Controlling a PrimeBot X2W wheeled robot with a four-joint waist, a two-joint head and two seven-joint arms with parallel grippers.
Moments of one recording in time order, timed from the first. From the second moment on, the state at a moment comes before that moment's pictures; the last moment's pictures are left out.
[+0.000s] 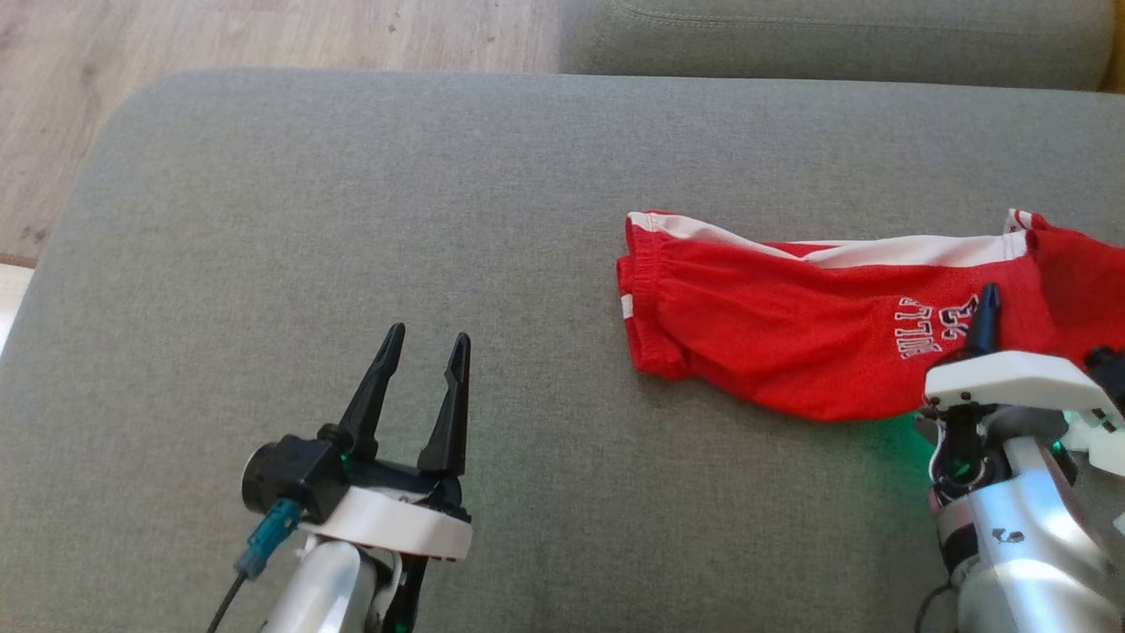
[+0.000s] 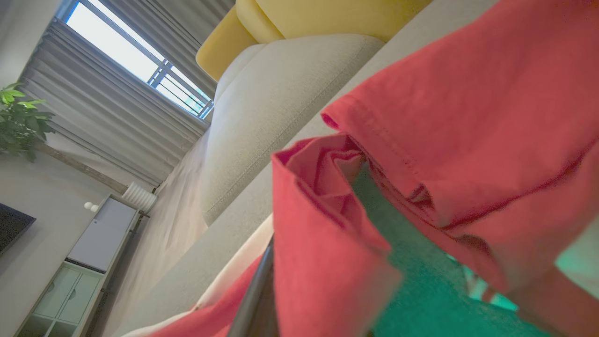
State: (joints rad) left arm -0.17 0.05 -0.32 0.27 -0.31 -0.13 -0.26; right arm -0.50 -0.06 -0.17 0.90 0.71 0.12 -0.25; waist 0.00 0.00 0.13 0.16
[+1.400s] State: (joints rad) left arm -0.14 0.06 -0.35 0.31 -0.31 -0.13 -0.26; right arm -0.50 -0.06 0.67 0.83 1.03 0.12 -0.22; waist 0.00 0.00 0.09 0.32
